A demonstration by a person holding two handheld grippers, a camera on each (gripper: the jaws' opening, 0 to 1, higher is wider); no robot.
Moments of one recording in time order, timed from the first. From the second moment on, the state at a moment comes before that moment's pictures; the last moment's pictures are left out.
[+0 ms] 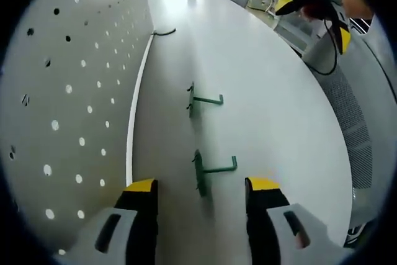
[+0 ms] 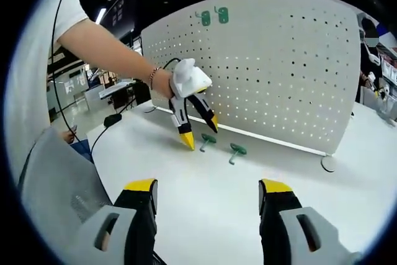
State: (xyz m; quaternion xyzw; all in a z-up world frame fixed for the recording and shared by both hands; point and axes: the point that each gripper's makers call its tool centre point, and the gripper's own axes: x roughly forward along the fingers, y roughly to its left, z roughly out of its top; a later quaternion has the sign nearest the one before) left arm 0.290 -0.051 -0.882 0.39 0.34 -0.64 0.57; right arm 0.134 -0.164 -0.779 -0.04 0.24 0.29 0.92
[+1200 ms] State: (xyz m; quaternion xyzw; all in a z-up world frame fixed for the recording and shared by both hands) left arm 0.293 -0.048 -0.881 0.37 0.35 -0.60 0.62; right arm 0.134 -0.171 -0.784 -0.04 0.26 0.28 0.92
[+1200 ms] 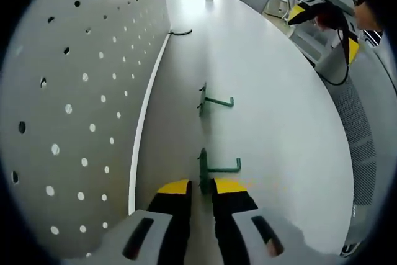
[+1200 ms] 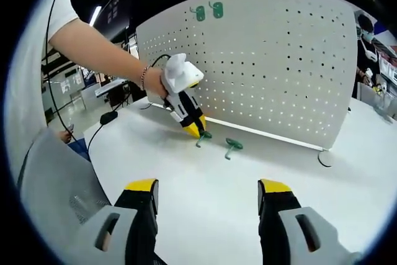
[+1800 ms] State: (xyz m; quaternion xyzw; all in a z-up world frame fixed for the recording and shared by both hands) left arm 0.294 -0.048 -0.881 0.36 0.35 -0.58 0.64; right arm 0.135 -0.174 -0.783 -0.03 0.25 0.27 0.93
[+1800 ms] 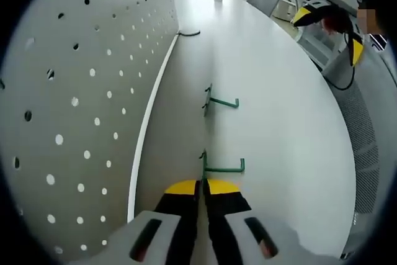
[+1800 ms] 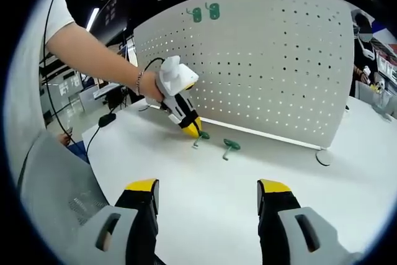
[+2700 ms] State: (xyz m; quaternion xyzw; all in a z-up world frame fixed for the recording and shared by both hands) left arm 0.291 -0.059 -0.862 0.35 0.29 -0.60 0.66; right arm 0.137 -0.174 -0.780 -0.03 0.25 0.27 0.93
